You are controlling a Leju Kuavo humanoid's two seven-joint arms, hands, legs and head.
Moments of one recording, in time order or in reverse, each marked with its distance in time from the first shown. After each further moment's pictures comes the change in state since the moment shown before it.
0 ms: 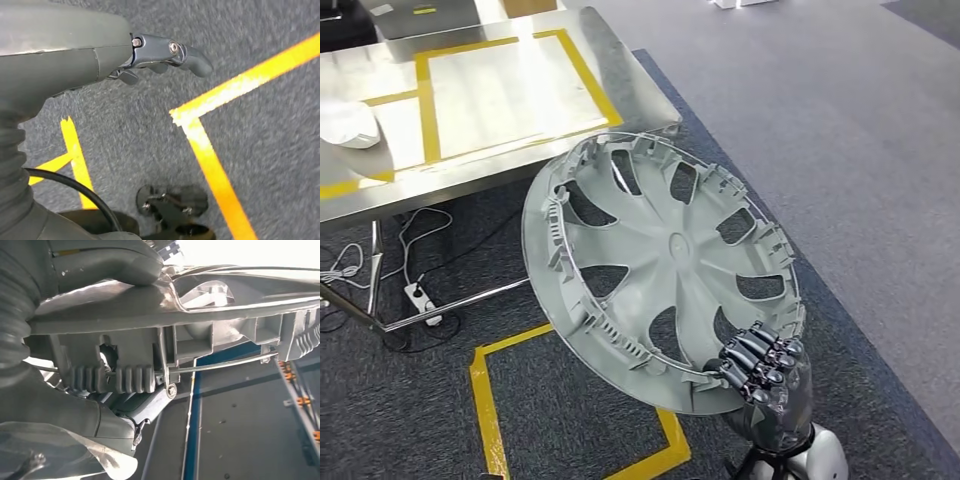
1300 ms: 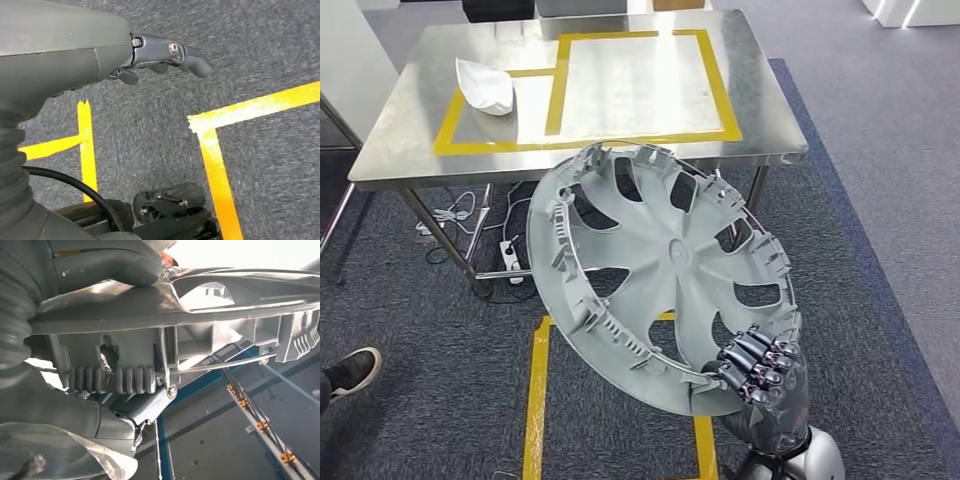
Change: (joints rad) left arm -0.002 -0.001 -0.047 0.000 -0.080 0.015 -0.006; right arm 0.008 -0.006 0.012 0.014 -0.022 0.000 0.007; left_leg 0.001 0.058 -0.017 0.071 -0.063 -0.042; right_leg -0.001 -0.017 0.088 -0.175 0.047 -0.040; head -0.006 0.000
